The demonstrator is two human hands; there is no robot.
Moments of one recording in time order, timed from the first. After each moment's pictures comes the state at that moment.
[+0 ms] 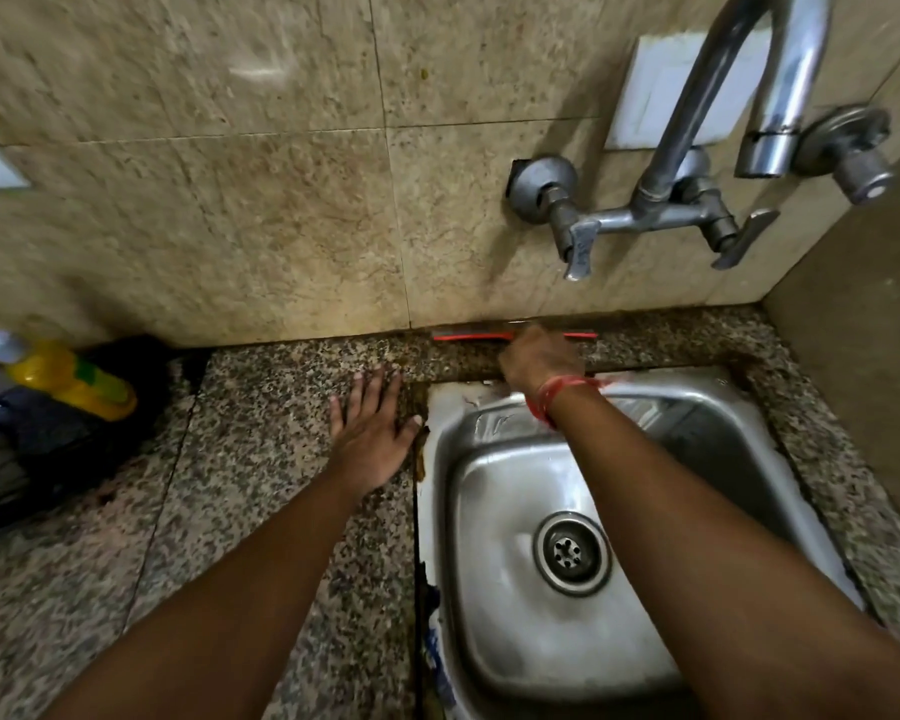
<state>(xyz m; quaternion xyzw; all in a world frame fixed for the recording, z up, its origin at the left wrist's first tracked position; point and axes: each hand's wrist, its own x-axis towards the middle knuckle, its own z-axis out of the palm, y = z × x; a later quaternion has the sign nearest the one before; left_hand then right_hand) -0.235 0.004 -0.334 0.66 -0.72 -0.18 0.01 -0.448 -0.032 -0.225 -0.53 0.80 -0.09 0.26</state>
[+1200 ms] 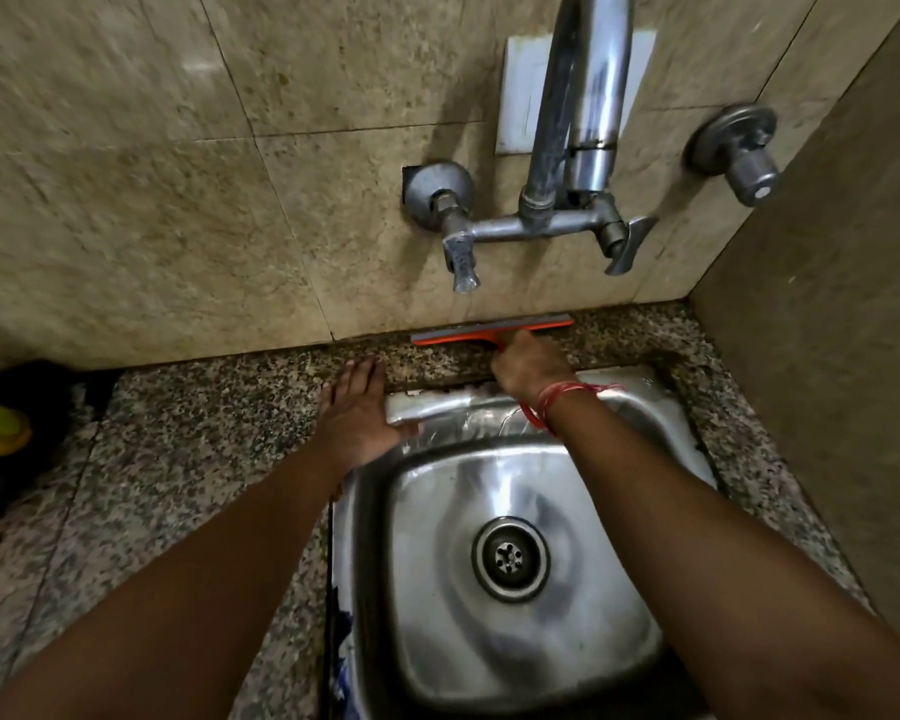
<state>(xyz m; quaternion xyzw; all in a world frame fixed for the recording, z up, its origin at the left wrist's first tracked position) -0.324 -0.034 -0.315 0.64 -0.74 -0.19 -0.04 -0.542 -0.039 -0.239 -0.55 0.78 -0.09 0.28</state>
